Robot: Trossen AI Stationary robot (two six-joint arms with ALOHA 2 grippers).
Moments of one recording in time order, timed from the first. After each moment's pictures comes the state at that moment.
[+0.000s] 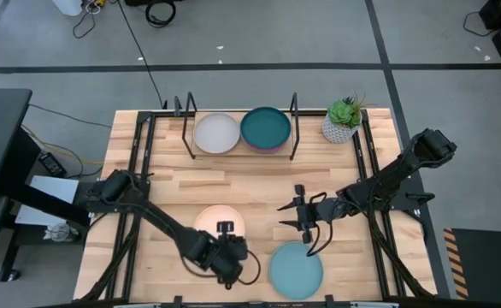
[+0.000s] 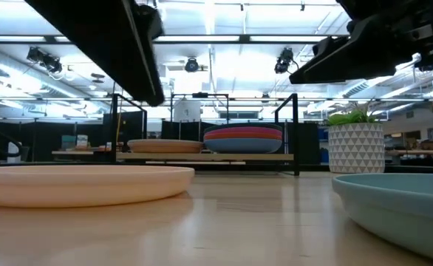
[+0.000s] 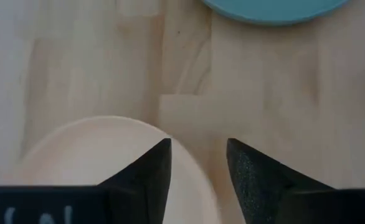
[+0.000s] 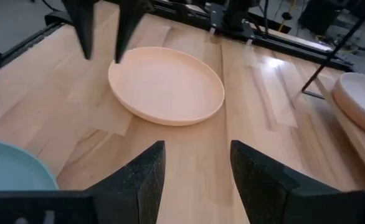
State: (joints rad) left arm -0.61 1.97 1.48 -0.68 -0.38 -0.55; right arm 0.45 1.41 0.50 0.48 0.41 -0.08
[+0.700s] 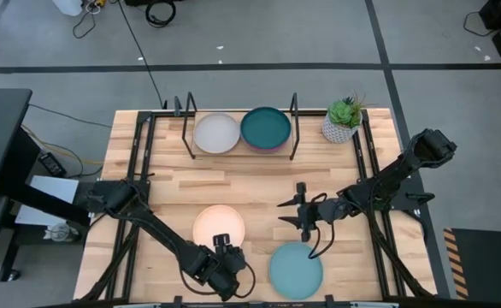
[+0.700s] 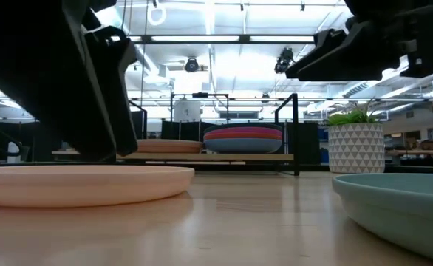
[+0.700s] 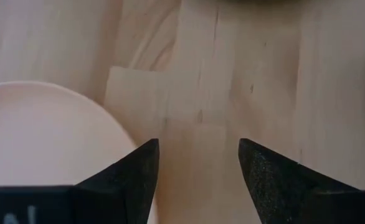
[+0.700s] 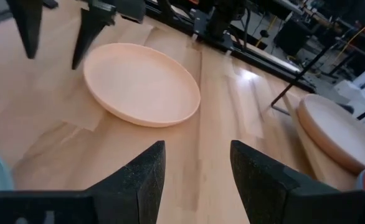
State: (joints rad) left arm -0.68 2.06 1.48 -0.61 -0.39 -0.75; right arm 0.46 1.41 0.50 0.50 0.50 -0.22
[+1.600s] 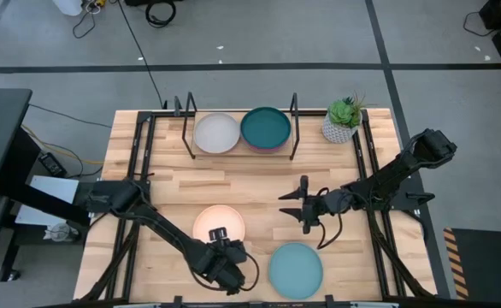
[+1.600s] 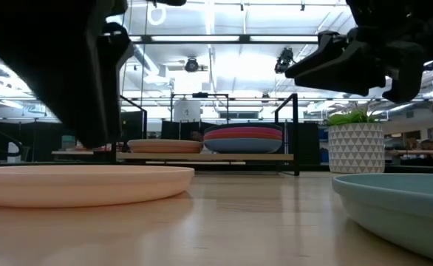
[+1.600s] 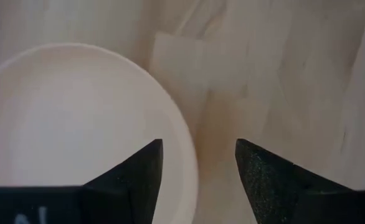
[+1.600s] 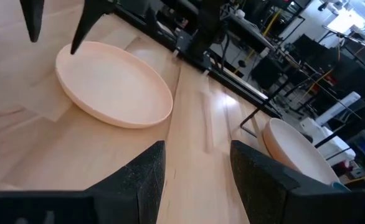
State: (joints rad) left arm -0.64 2.10 1.63 -0.91 -0.33 -0.82; right arm 0.40 1.40 0.37 0.79 0.48 -0.48
